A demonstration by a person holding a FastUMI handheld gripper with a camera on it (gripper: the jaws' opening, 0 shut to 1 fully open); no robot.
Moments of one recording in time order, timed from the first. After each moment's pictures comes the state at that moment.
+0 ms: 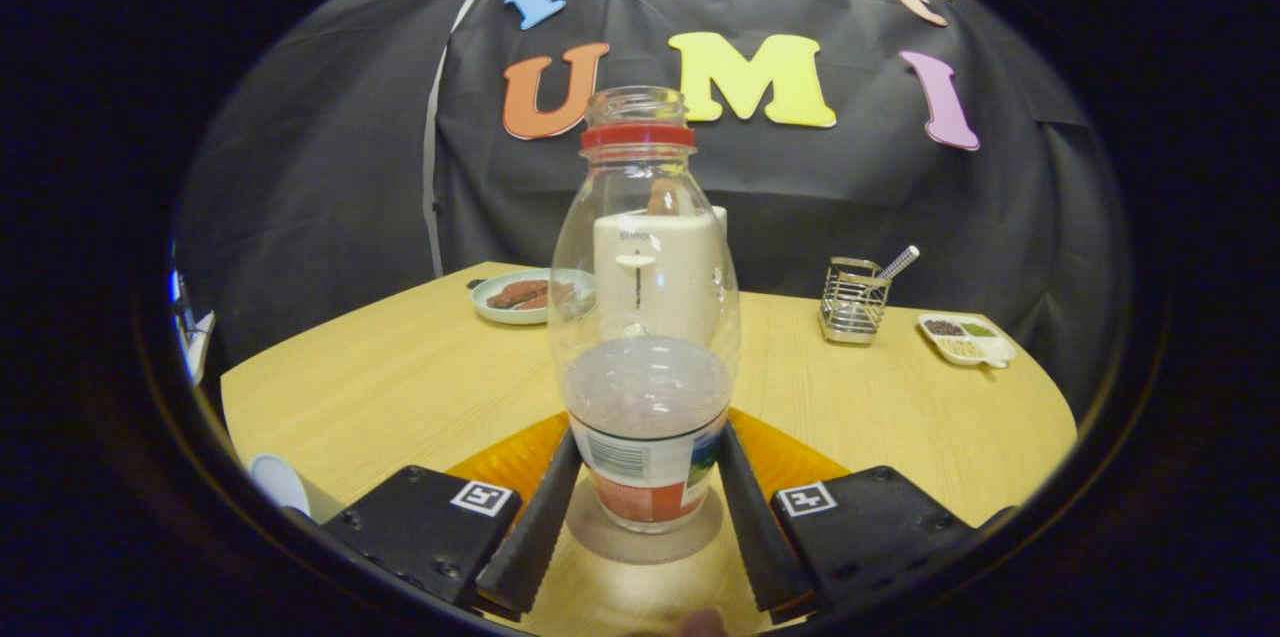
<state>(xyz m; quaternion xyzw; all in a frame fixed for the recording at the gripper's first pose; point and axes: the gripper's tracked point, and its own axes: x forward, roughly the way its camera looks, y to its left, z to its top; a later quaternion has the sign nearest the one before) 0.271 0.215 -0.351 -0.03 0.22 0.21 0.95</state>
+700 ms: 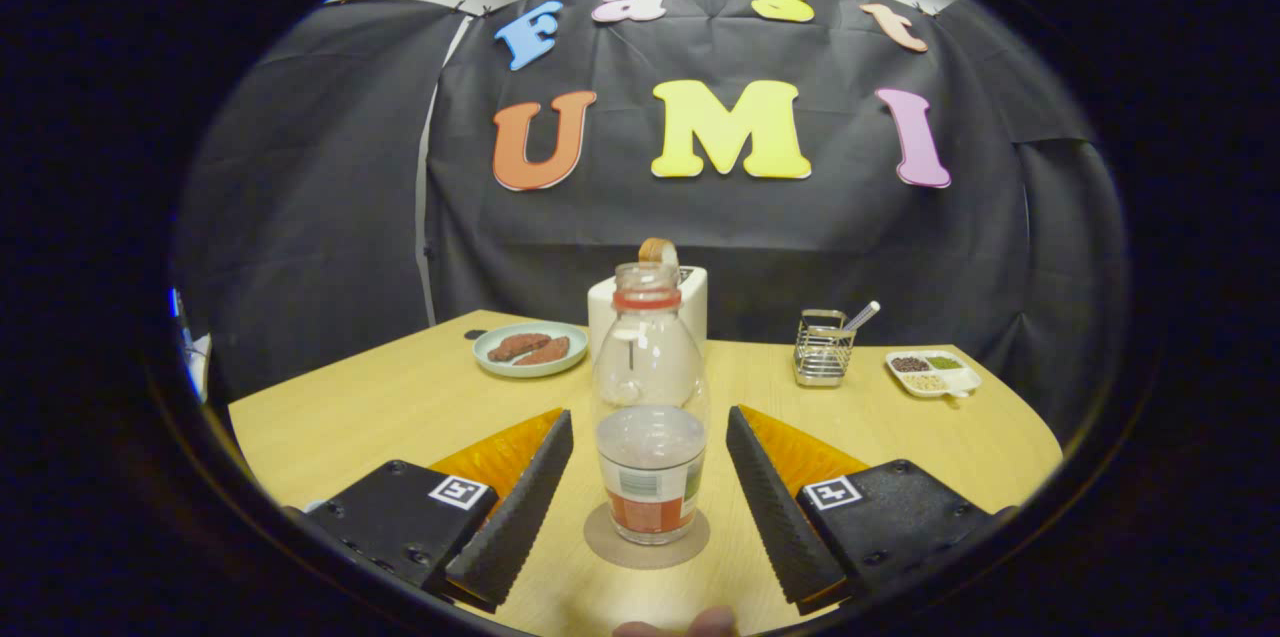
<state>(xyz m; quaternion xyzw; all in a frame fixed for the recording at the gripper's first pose) 0.256 0.207 -0.273 -0.01 0.15 0.18 0.97</state>
